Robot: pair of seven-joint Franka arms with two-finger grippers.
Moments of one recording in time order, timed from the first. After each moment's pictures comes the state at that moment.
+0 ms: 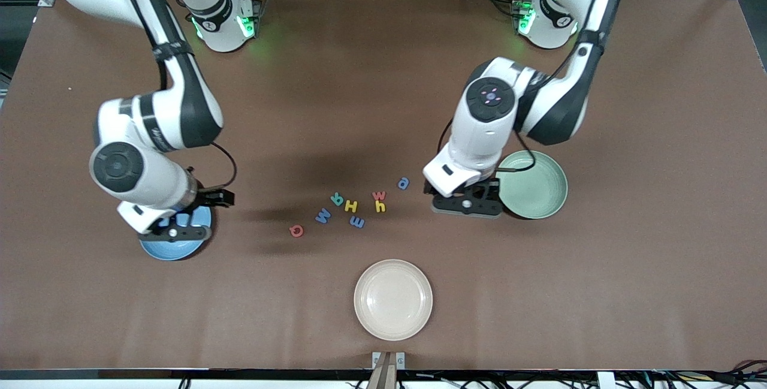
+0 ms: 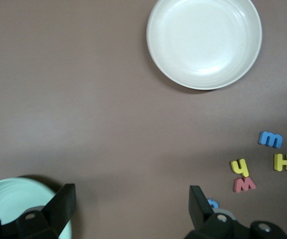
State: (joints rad) left arm -0.70 0.56 0.14 -1.49 0.02 2.21 -0.43; right arm 0.29 0.49 -0.06 -1.57 -0.06 1.96 0.21
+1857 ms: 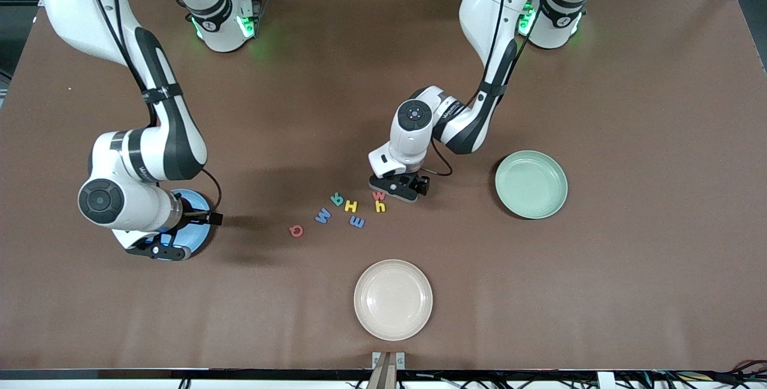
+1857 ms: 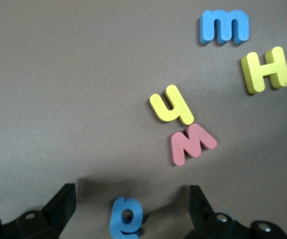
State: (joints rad) left arm -0.89 0.80 0.13 -1.63 -0.11 2.60 -0.31; right arm 0.17 0.59 -0.07 -1.58 0.01 2.01 0.25
